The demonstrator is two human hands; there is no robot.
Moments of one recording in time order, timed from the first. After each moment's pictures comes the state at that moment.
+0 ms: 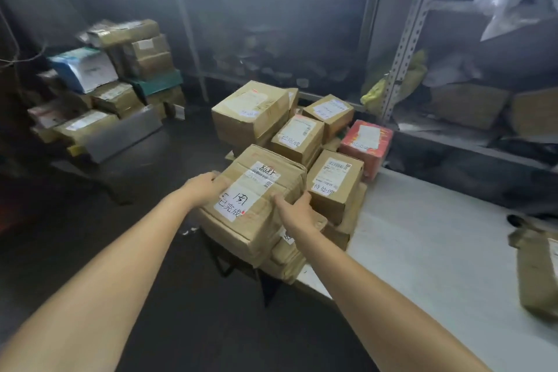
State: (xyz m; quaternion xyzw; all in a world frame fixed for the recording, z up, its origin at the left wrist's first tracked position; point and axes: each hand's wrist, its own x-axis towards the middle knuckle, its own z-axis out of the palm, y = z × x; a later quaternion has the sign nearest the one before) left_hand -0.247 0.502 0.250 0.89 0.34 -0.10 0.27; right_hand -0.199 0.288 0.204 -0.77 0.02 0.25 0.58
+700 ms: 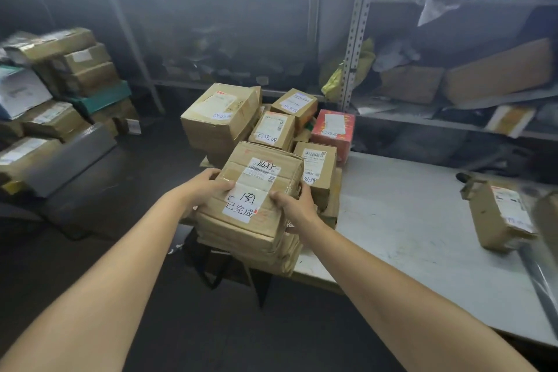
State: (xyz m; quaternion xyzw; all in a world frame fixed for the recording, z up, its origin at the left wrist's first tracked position) left_hand -0.233 0.510 0.257 0.83 0.25 -0.15 0.48; right_hand -0.209 0.282 0.203 -0.69 0.11 0.22 0.69
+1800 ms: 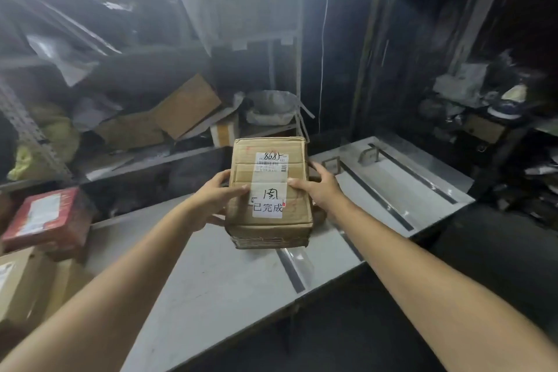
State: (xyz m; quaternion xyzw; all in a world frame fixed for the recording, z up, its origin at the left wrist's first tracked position) left_hand -0.144 -0.148 0.311 0.81 -0.11 -0.29 0.50; right_hand -0.244 -0.376 0.285 -0.72 0.24 -0.13 0.64
